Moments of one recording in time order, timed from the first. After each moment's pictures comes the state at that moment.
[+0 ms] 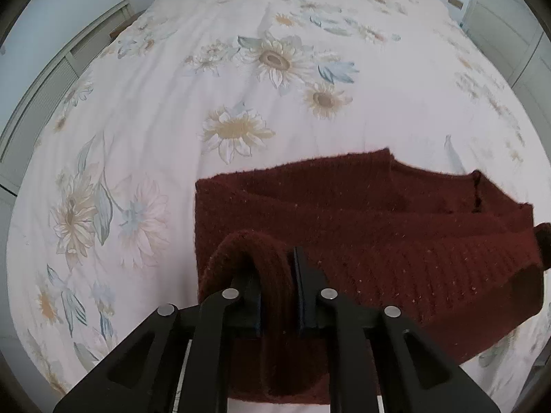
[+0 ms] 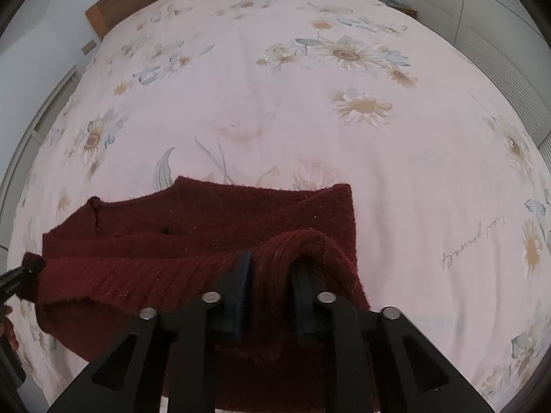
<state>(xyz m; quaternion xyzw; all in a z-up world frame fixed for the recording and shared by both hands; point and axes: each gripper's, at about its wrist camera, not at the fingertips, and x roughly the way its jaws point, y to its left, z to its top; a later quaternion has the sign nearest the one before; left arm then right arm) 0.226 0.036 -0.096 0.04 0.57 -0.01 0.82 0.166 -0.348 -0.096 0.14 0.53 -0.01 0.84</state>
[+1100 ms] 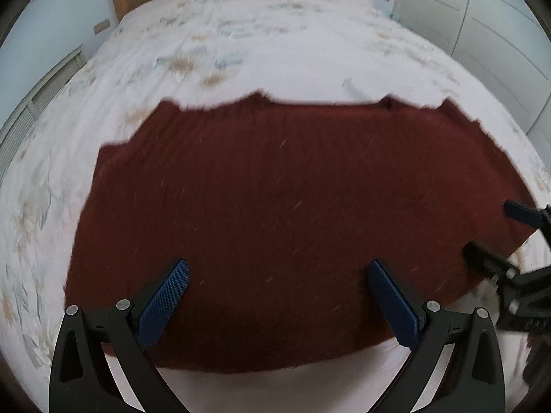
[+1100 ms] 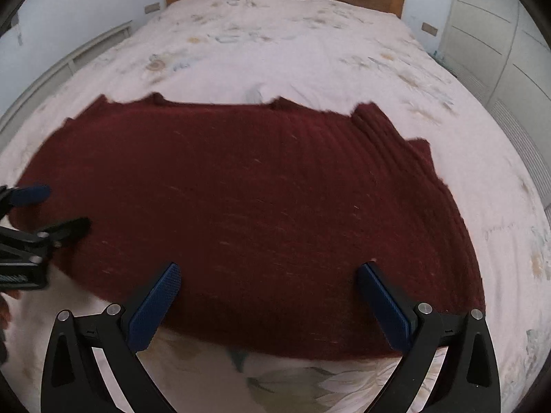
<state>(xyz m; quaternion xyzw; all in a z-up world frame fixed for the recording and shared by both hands) 0.143 -0.038 -0.141 0.08 0.50 -0.12 0.85 0.087 -0.243 -0.152 0.00 0.48 0.04 0.88</state>
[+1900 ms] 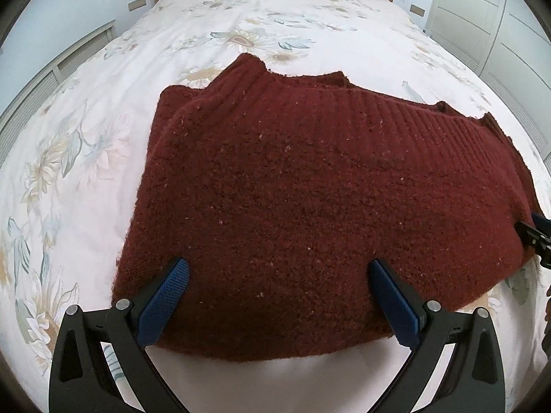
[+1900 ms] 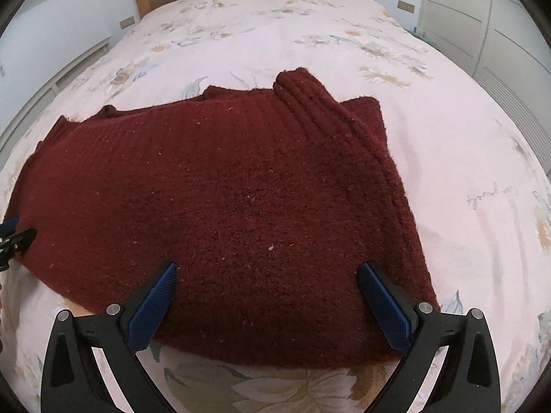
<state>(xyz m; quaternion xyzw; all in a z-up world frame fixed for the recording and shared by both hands) 0.141 0.023 -0.152 0.03 0.50 -0.08 0.86 0.087 -0.300 -0.166 0.04 0.49 0.02 0.87</state>
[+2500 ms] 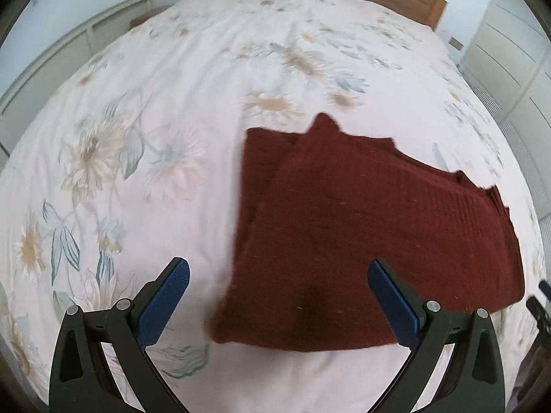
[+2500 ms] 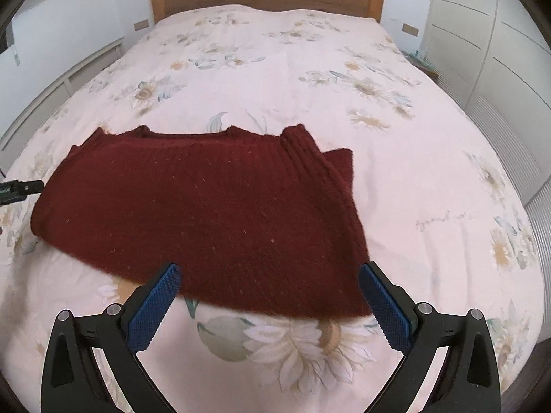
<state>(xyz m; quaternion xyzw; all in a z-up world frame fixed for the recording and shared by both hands) 0.169 0.092 -0.087 -0.06 0.53 -0.03 0.85 0.040 -0.303 -0.089 0.01 0.47 0.03 0.88</state>
